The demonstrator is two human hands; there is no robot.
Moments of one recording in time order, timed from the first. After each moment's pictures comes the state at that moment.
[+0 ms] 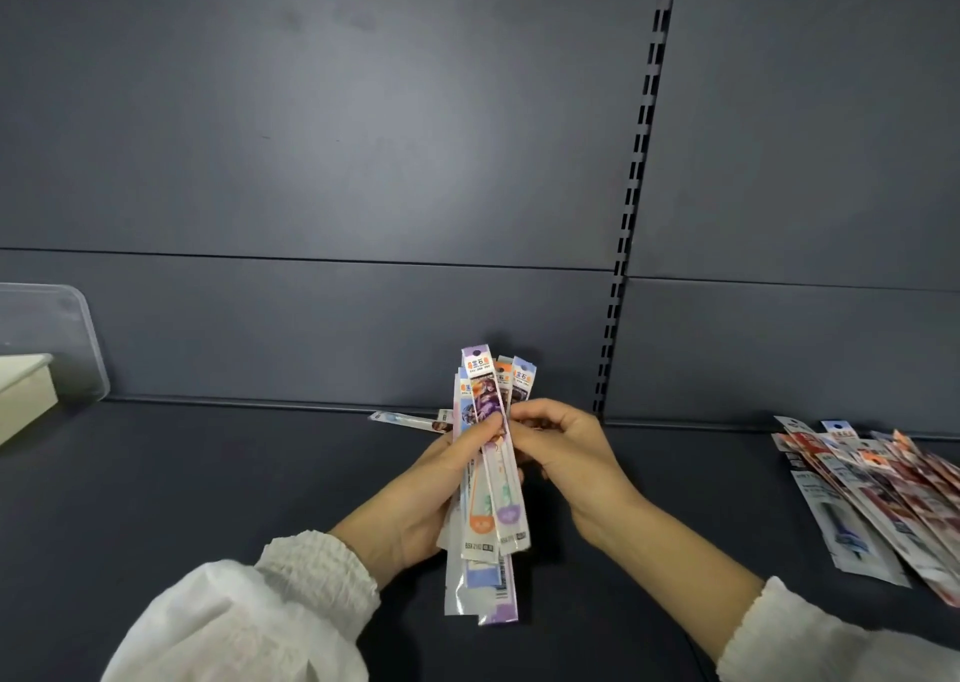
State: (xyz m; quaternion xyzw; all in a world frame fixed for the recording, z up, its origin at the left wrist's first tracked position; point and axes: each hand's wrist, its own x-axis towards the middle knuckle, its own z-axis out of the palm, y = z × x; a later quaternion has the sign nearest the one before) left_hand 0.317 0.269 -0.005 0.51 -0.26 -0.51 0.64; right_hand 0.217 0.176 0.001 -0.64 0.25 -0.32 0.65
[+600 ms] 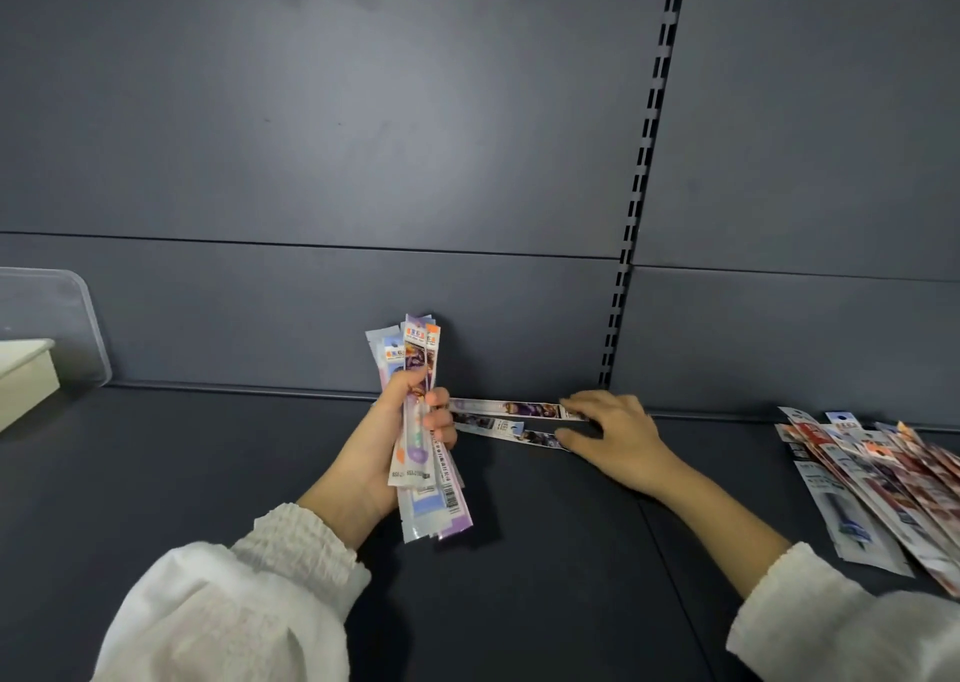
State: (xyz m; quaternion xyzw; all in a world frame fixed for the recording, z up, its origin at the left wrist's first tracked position) left_hand 0.360 0.269 -0.003 0.29 -0.17 -0.52 0.78; right_hand 0.198 0.084 -0.031 -0.92 0.32 -0.17 0.18
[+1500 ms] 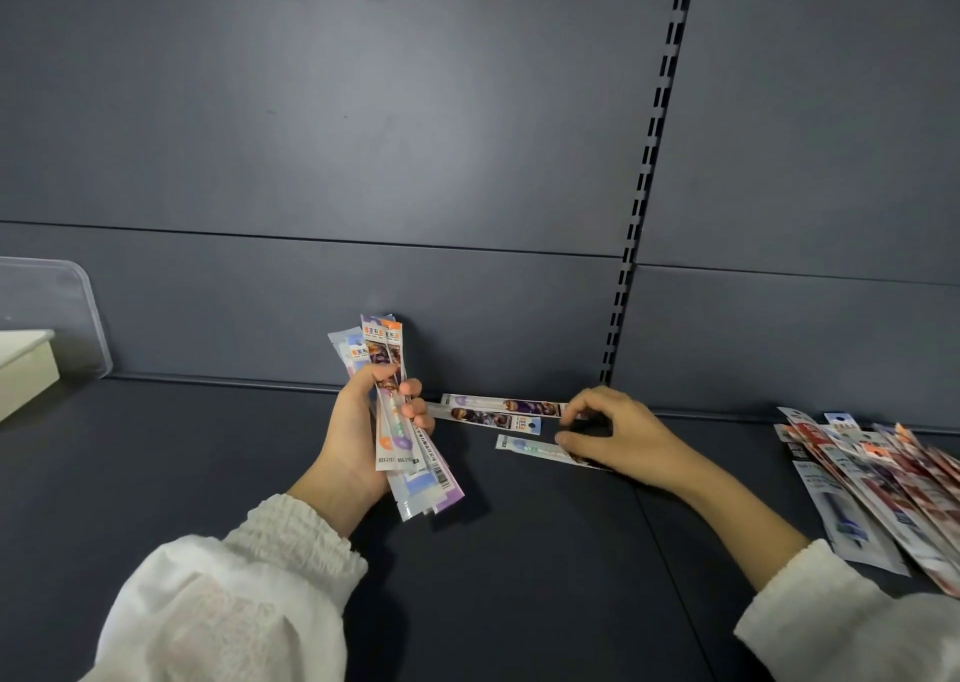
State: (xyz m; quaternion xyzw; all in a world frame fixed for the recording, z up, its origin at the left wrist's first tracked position) left_hand 0.377 0.274 -0.013 0.27 -0.15 -0.46 0.83; right_hand 0.185 0.089 -0.014 -0.92 0.22 -0.18 0.26
